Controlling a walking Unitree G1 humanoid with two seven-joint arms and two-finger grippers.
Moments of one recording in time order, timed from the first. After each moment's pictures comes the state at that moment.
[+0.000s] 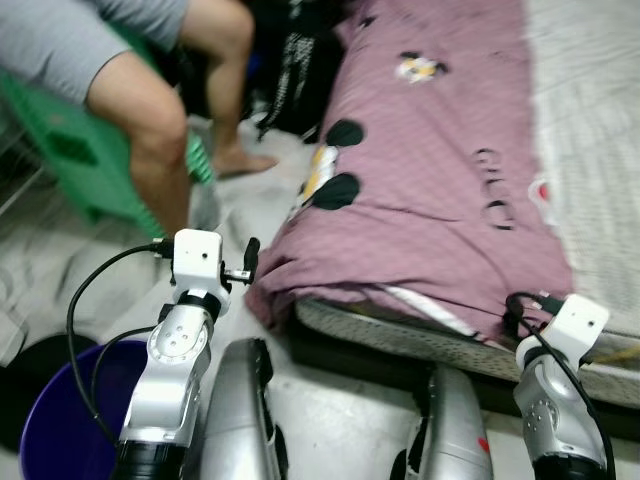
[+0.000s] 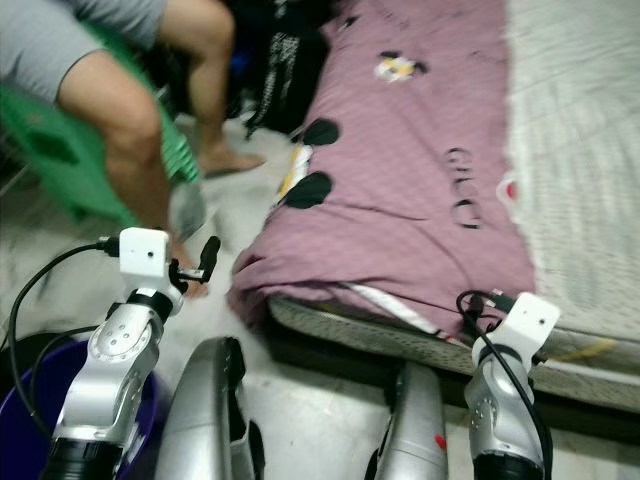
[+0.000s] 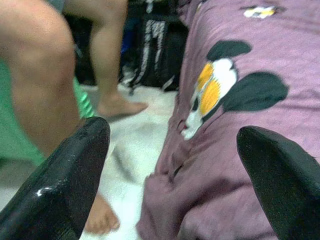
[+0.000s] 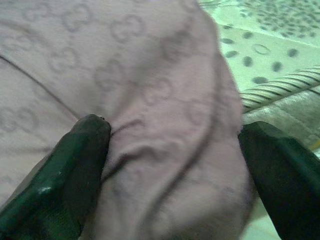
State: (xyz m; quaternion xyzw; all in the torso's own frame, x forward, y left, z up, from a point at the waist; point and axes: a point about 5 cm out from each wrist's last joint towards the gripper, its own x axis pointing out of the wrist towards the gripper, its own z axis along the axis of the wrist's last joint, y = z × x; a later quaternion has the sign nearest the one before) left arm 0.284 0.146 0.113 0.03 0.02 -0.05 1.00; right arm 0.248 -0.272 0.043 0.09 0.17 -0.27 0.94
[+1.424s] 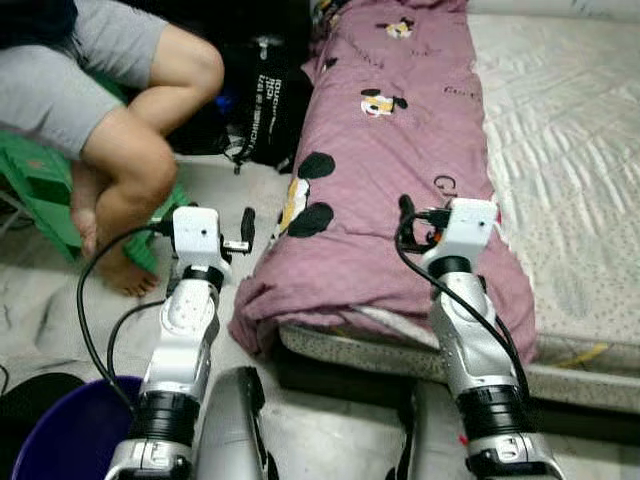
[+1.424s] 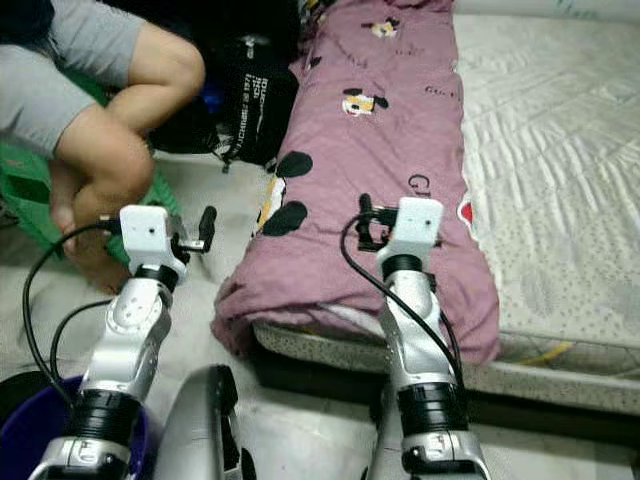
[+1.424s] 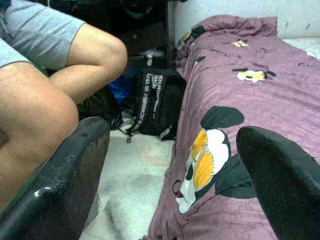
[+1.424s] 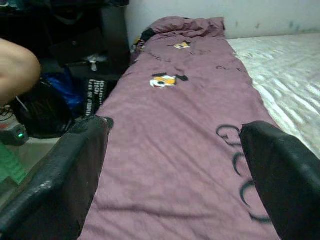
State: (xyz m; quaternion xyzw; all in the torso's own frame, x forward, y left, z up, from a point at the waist) left arm 0.313 0.149 0.110 0.02 -0.03 -0.02 1.00; right arm 0.323 -0.141 0.128 0.03 -0.04 -0.02 1.00
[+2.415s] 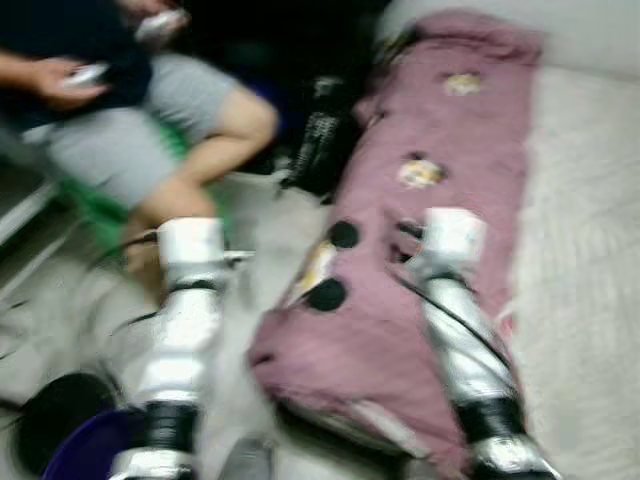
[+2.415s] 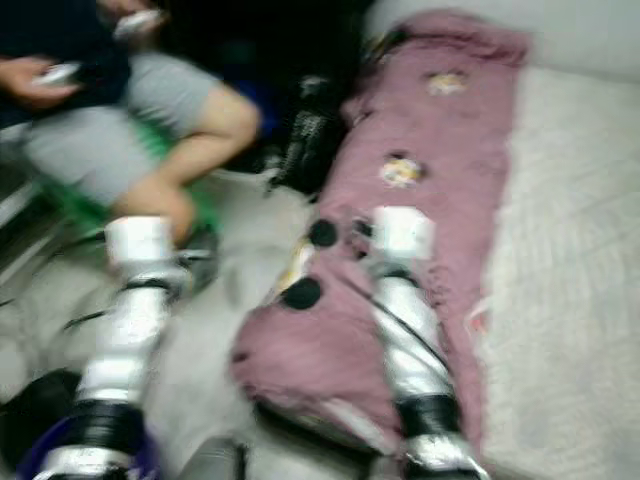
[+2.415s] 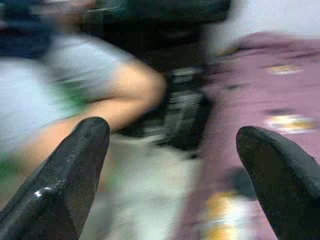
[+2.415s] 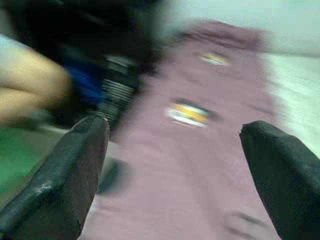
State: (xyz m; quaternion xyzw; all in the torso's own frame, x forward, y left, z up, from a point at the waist) left arm 0.311 0.129 0.107 0.00 -0.03 -0.03 1.00; right arm 0.313 -0.160 0.099 0.00 0.00 -0.05 1.00
